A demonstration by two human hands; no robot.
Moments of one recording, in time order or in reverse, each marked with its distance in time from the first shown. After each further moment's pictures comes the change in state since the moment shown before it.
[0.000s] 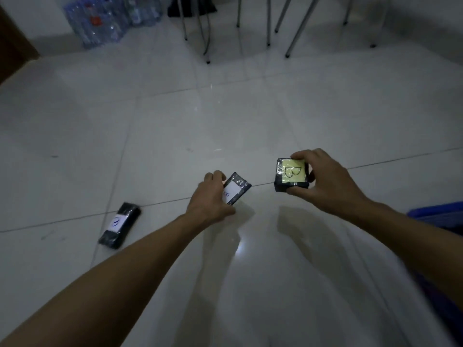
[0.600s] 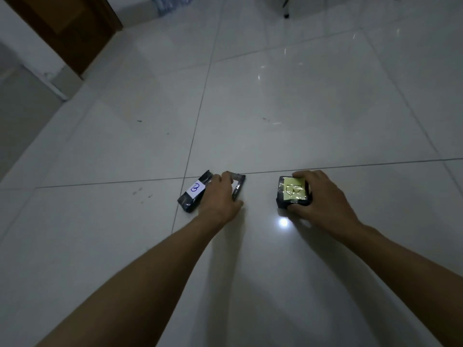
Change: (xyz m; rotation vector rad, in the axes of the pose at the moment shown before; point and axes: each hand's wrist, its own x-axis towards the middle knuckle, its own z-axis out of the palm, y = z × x) left_hand -0.040 -0.138 -0.011 0.115 0.069 -0.295; right_hand 0.010 -0.067 0.174 0.196 -0.182 0.056
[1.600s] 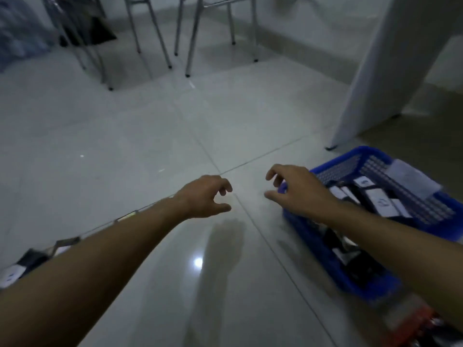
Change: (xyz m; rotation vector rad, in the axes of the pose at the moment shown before) left_hand -0.059 0.324 0.021 0.128 -0.283 0.989; right_hand -0.185 0.091 -0.281 -0.242 0.234 0.275
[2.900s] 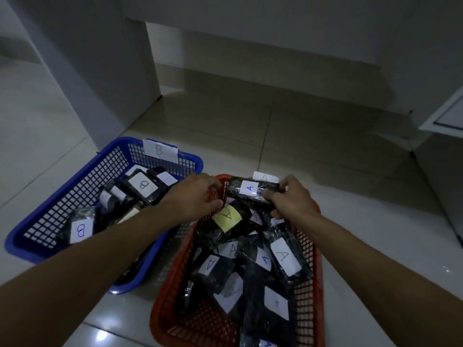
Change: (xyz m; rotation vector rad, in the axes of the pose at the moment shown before) left_hand 0.106 0.400 0.136 -0.005 -0.189 0.694; right_hand -0.330 0.228 -0.115 0.485 0.699 1.150
